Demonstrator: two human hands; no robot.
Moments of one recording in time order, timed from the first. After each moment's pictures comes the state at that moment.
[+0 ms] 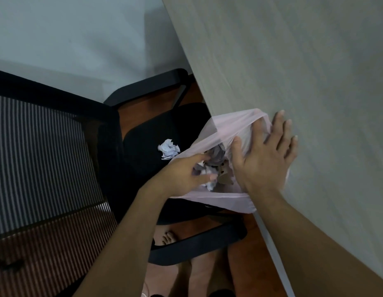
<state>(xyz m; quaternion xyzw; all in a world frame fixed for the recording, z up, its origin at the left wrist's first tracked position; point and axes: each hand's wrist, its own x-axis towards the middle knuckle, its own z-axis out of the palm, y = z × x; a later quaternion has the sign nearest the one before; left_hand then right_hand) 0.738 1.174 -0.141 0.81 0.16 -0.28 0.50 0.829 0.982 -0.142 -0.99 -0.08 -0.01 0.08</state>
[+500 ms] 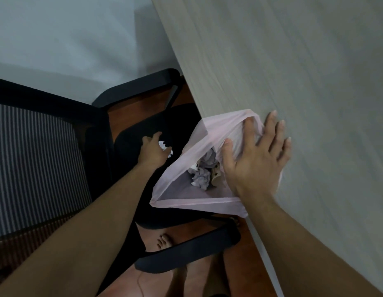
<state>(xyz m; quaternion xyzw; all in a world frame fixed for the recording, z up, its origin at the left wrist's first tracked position) 0.773 1.241 -0.293 0.83 0.39 -0.17 0.35 0.833 0.981 -0.143 -0.99 -0.08 0.00 0.07</state>
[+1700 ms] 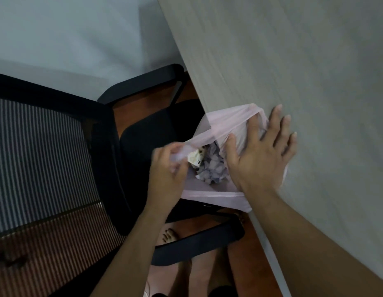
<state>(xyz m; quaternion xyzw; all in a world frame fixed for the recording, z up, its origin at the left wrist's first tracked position) 0.710 1.146 -0.165 0.80 0.35 0.05 0.49 0.835 0.980 -0.147 -0.99 -0.09 -0.01 0.06</state>
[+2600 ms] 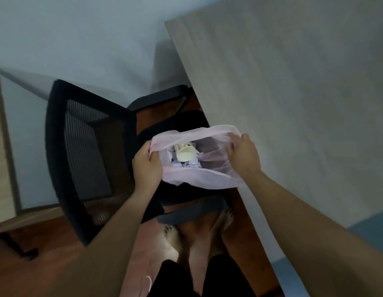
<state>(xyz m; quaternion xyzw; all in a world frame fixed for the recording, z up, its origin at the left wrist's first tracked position) 0.635 1.185 -0.025 0.73 0.40 0.13 0.54 0.800 0.960 -0.056 -0.96 -0.14 0.17 0.16</state>
